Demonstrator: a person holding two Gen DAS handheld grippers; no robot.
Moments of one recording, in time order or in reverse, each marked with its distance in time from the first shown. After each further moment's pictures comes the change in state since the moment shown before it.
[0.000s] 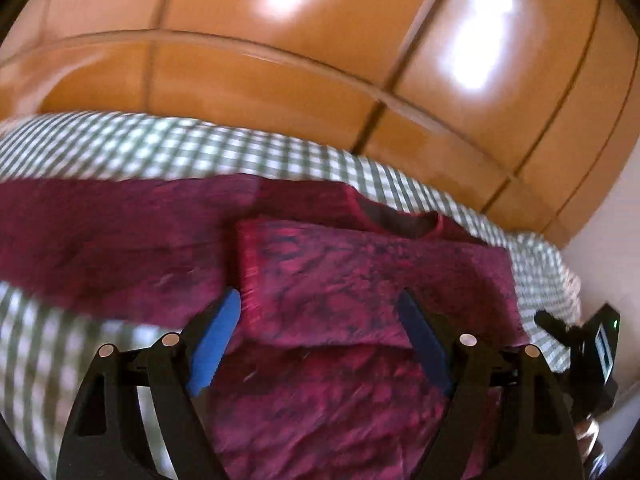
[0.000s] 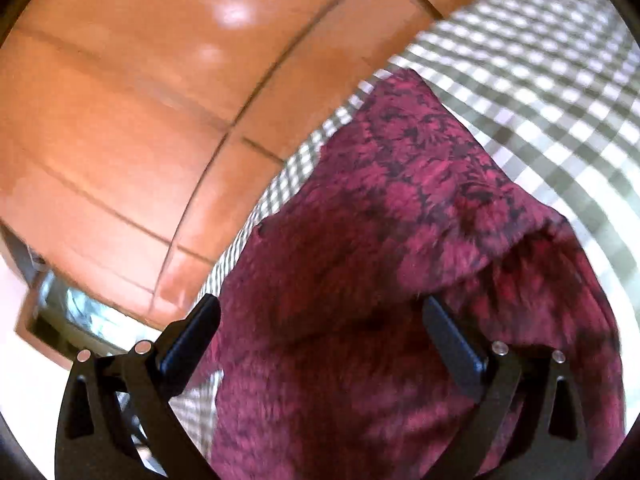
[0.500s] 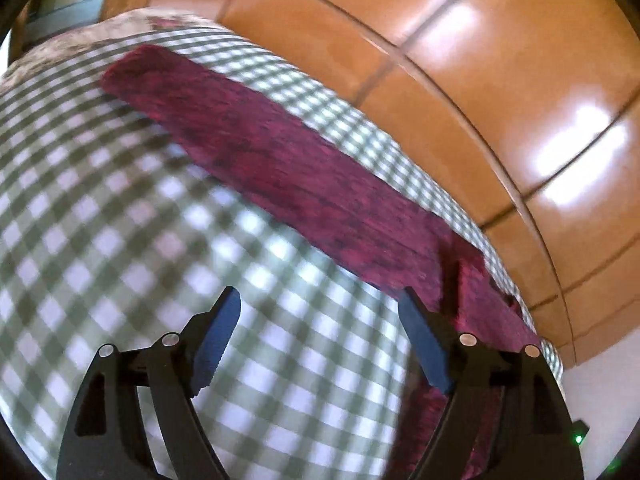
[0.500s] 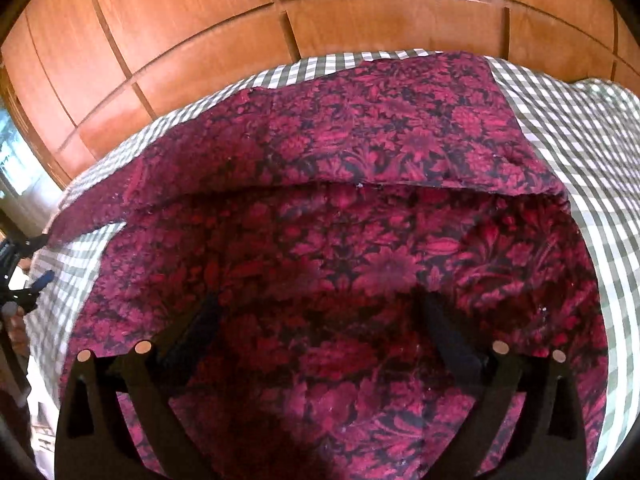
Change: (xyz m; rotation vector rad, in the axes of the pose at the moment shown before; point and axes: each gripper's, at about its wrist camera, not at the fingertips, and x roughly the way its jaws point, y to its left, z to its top) left arm -0.113 0.174 -0.055 -0.481 -0.085 0.125; right arm 0.005 0.061 -0.102 -0.546 0.168 -0.356
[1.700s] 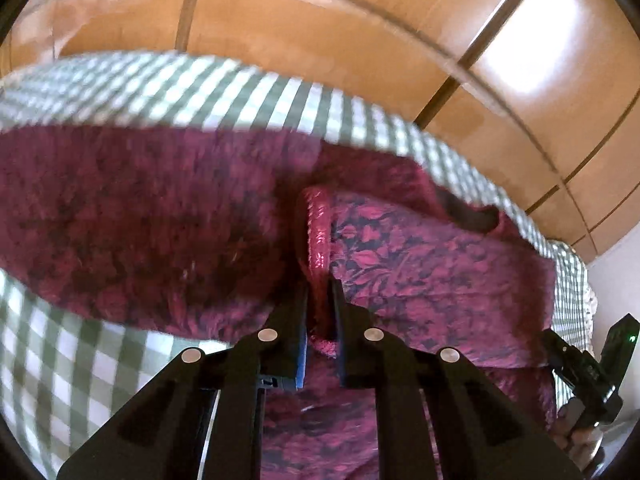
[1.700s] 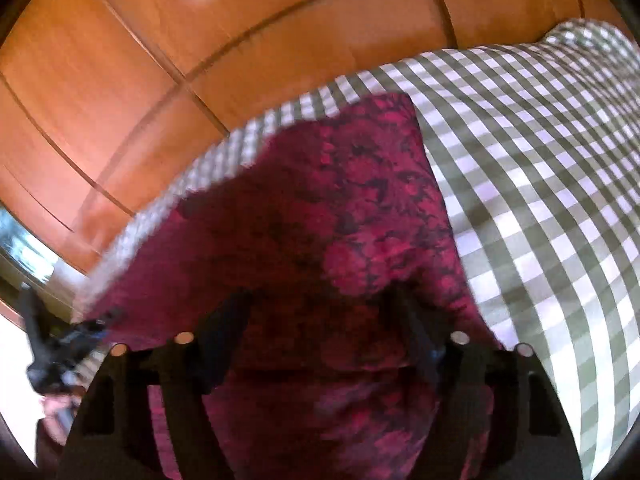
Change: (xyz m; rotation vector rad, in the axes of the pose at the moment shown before) left arm 0.129 -0.152 -0.026 0.329 0.212 -0.029; right arm 0.007 -0.086 0.078 0.189 -0.066 0.019
